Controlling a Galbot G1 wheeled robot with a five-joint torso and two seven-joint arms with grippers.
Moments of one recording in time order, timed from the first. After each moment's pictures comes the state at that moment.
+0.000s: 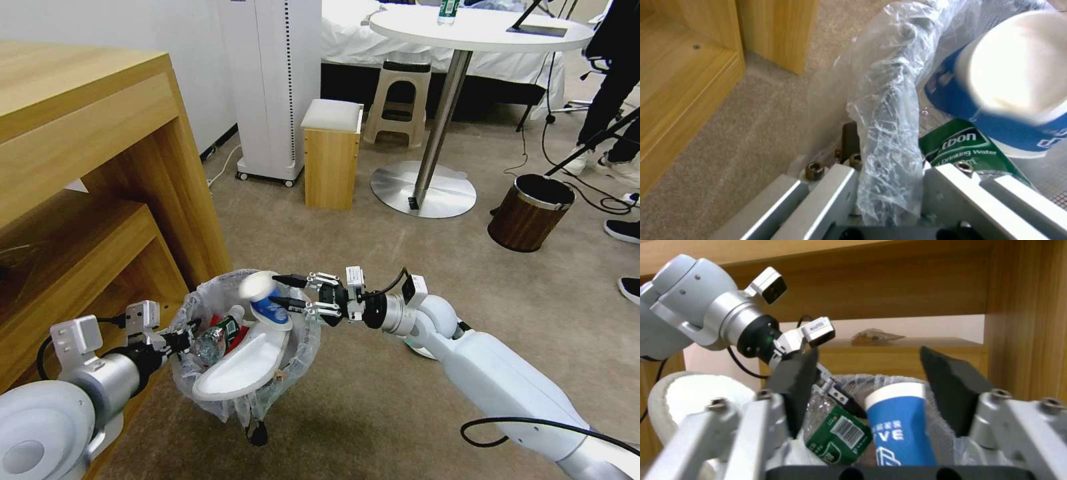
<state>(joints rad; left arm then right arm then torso) 1.56 -0.83 -0.80 -2.48 -1.54 0.68 -0.75 -0.65 0.99 -0.21 1.63 0.94 0.17 -0.95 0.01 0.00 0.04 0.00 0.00</state>
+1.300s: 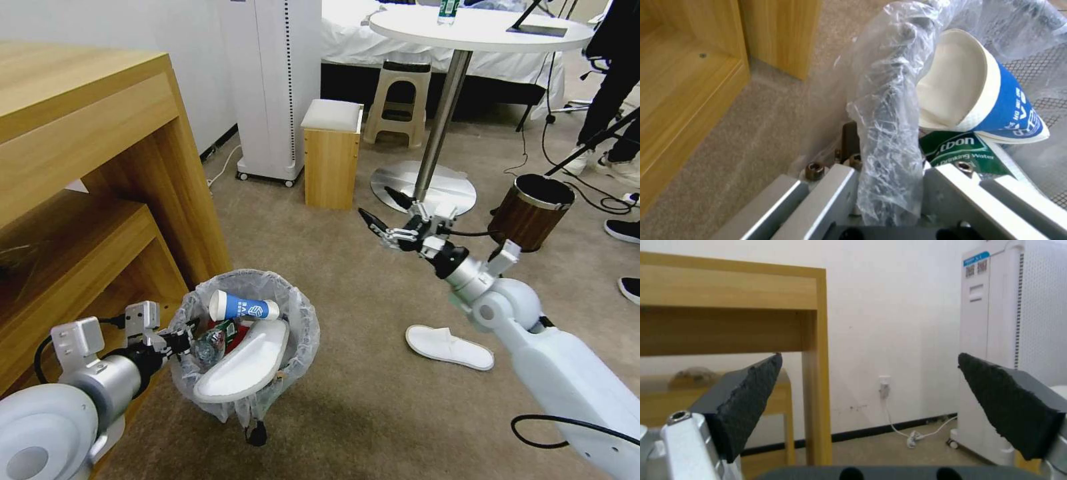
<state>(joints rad) 1.57 -0.83 -0.78 -2.50 -1.49 0.67 -0.75 -0.84 0.87 0.26 1.72 0.94 0.16 -0.65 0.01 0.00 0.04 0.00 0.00</state>
